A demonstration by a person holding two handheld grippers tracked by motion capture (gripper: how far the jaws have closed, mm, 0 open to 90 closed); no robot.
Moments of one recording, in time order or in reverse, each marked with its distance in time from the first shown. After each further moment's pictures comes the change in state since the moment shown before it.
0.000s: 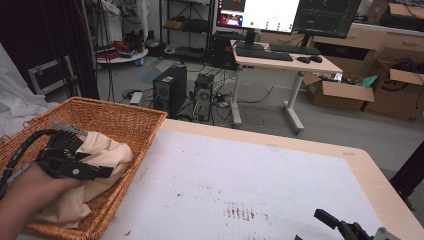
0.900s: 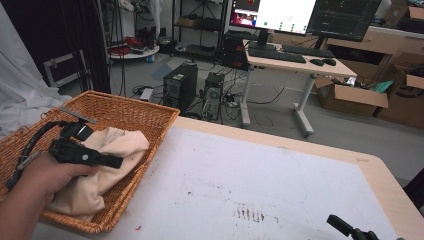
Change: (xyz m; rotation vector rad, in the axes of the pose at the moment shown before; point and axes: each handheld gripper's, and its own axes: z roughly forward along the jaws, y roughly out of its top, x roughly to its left) left arm 0.009 0.002 -0.019 -0.059 -0.254 -0.173; right arm 0.000 0.000 0.000 0.001 -0.001 0.002
